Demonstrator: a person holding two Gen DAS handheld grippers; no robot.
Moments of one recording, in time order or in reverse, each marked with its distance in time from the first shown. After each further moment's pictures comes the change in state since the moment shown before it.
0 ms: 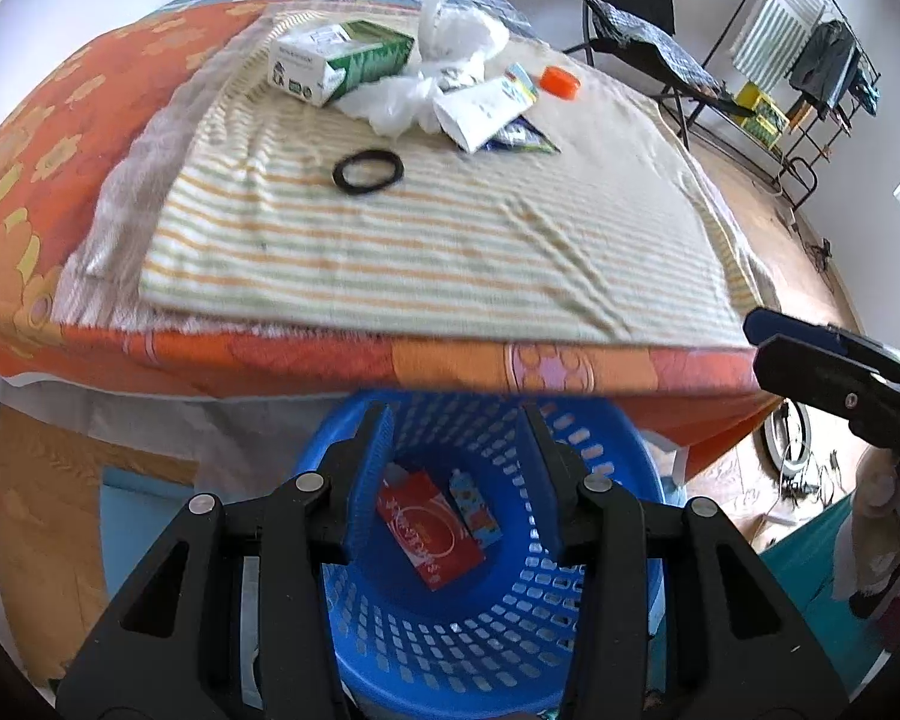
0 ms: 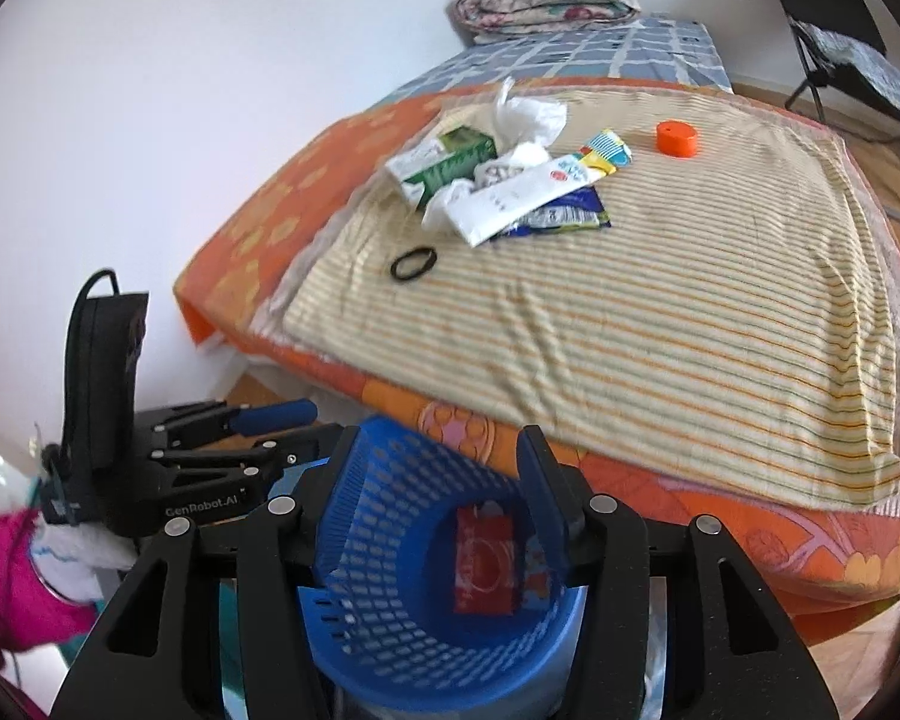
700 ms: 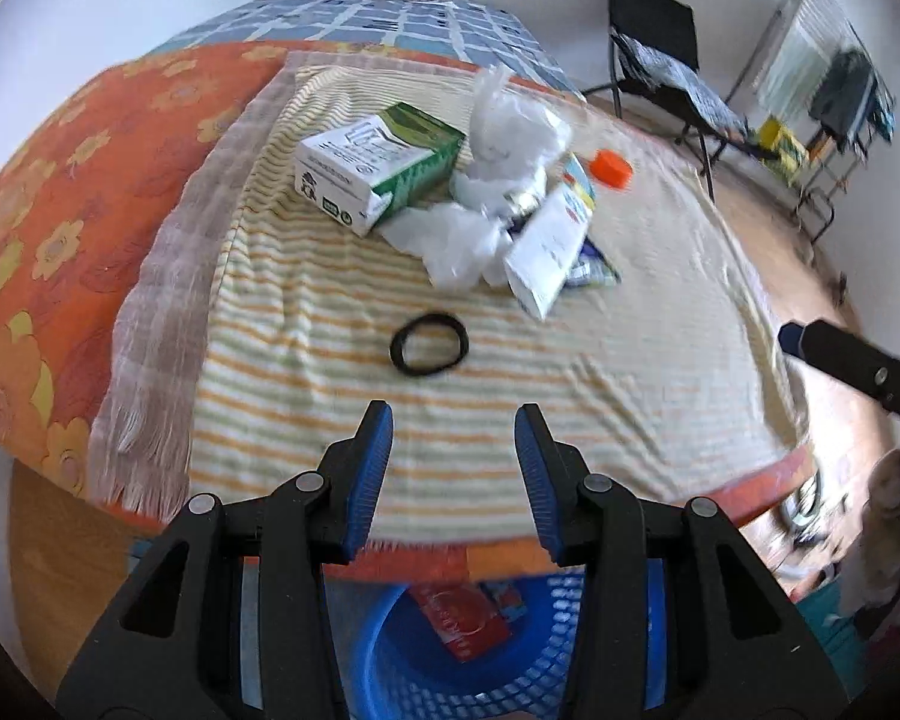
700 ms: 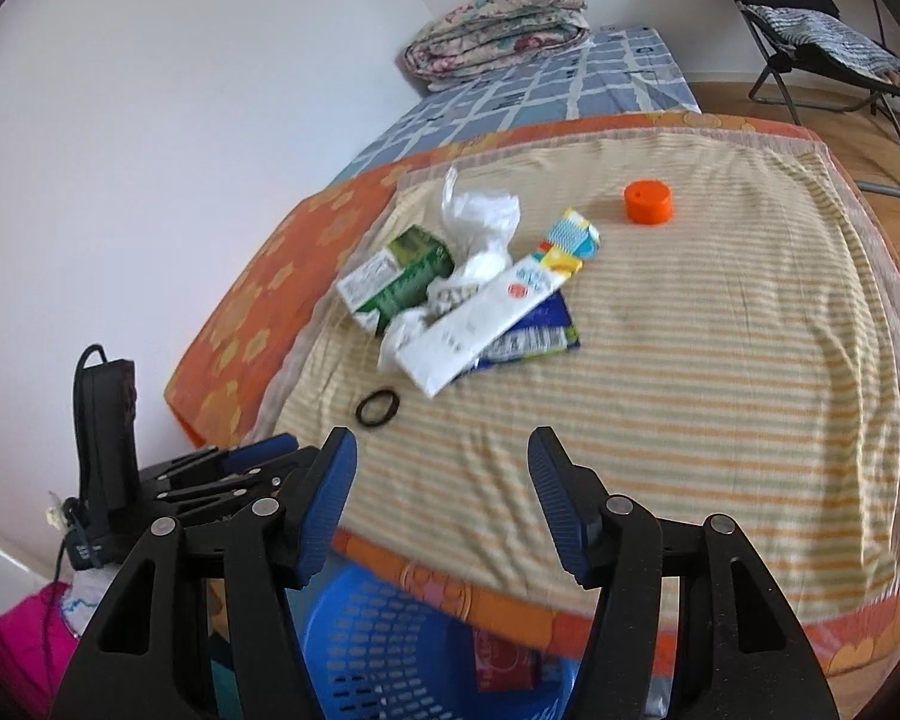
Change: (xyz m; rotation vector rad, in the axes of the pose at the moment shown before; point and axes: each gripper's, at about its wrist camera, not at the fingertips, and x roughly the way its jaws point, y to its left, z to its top) left arm 0.013 0.033 0.088 -0.041 -0.057 0.021; right arm 0.014 -0.034 0.080 0.127 -0.106 -0.004
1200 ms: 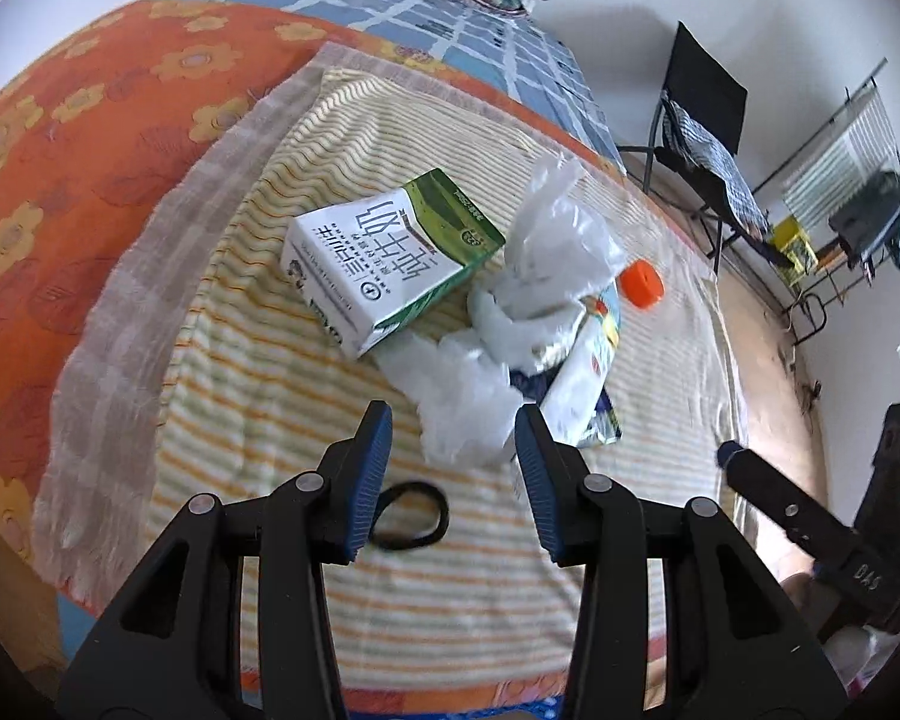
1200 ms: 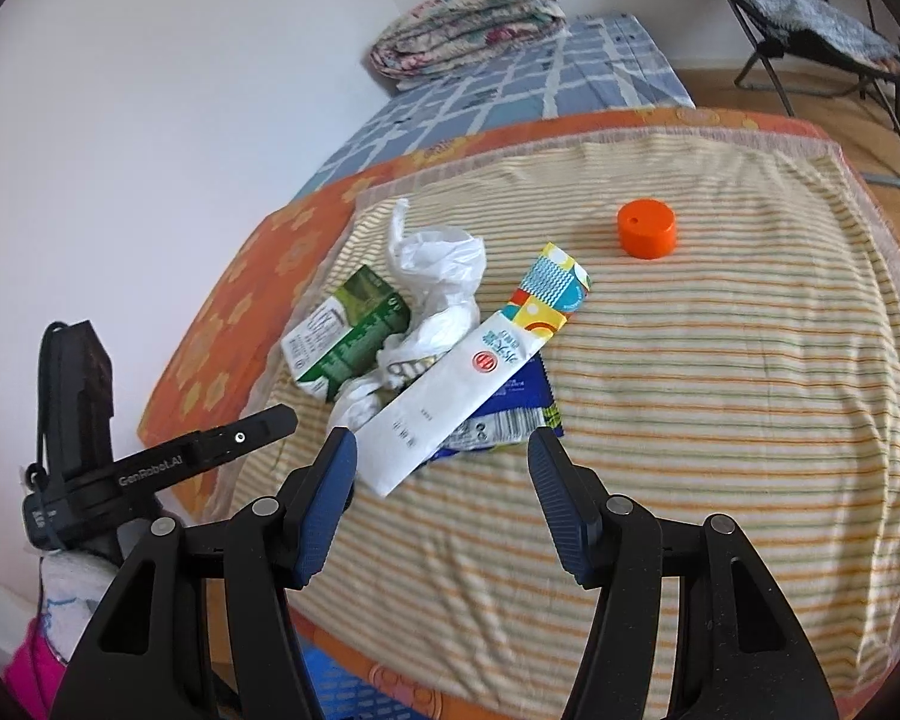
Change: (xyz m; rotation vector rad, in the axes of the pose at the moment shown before) left arm 0.041 0.022 0.077 -0.235 -0.005 -0.070; right arm 0.053 -0.026 0.049 0.065 0.022 -0.033
